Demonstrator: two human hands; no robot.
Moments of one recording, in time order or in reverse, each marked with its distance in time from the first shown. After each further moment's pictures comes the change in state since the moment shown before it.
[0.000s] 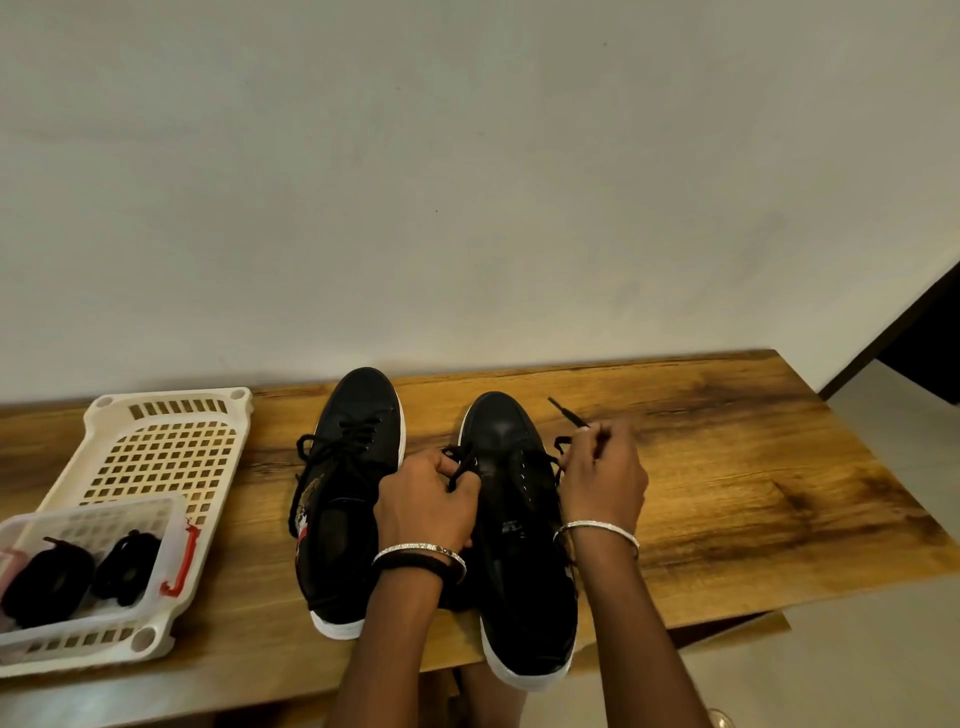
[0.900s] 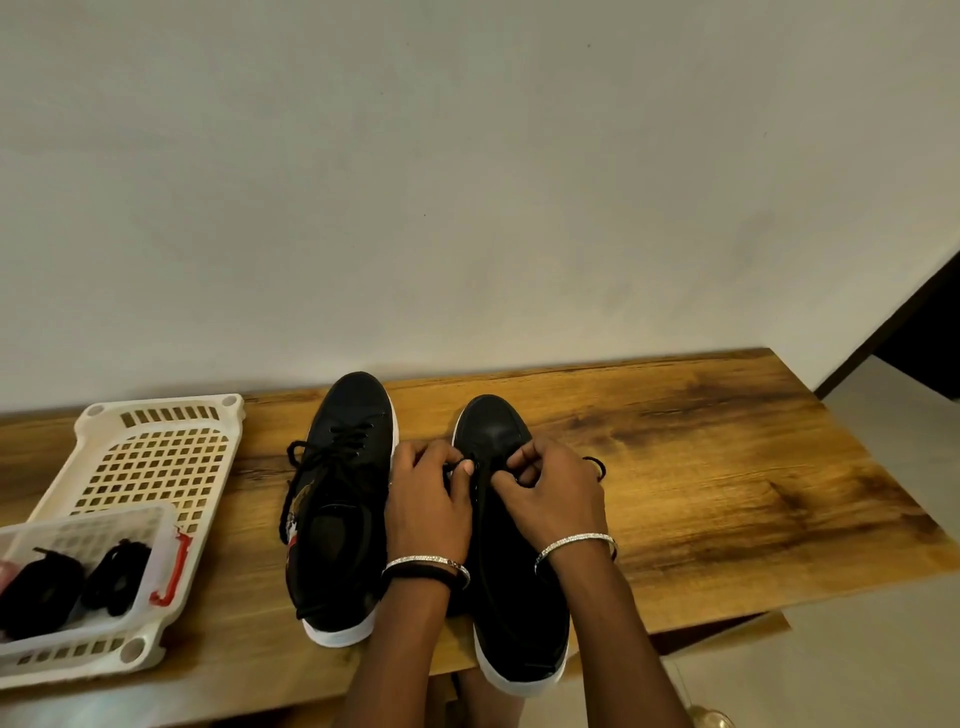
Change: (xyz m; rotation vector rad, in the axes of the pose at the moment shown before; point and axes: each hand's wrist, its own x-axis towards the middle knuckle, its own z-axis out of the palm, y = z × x) left_hand 0.013 -0.013 0.028 0.043 0.119 0.257; right_hand -0.010 -0.006 0.000 -0.349 -0.395 -0.125
